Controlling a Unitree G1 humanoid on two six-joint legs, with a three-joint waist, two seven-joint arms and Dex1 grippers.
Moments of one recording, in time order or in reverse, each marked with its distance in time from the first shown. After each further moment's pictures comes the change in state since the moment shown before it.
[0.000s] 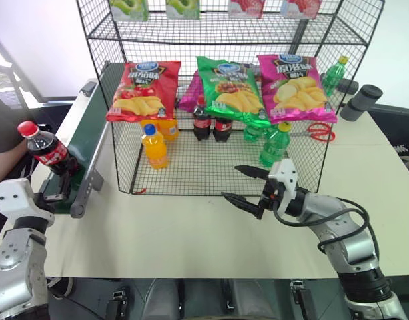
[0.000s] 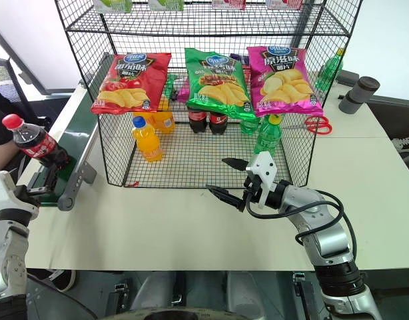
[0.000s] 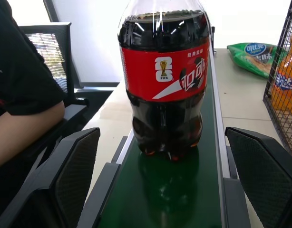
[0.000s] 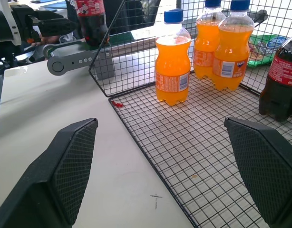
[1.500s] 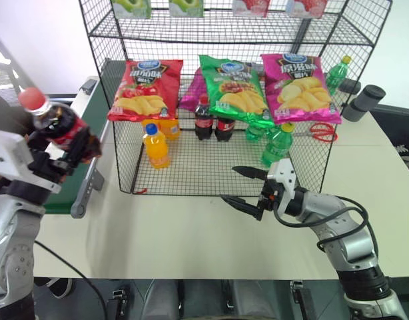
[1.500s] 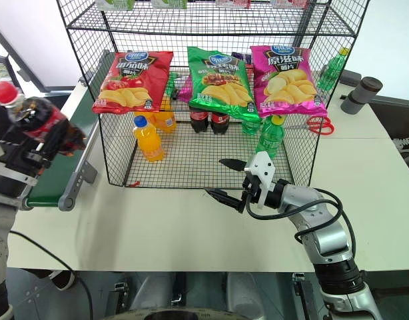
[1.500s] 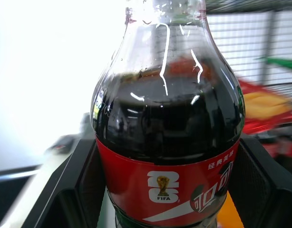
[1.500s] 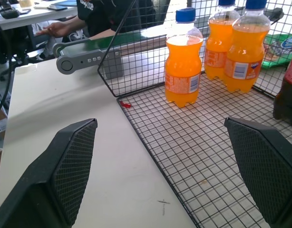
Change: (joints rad) left arm -0.104 0.176 -0.105 -0.426 -0.358 0.275 -0.137; right arm -0.028 -0.007 0.003 0.003 0.006 0.011 0.038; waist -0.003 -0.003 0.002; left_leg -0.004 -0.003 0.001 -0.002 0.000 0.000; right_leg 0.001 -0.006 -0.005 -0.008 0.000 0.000
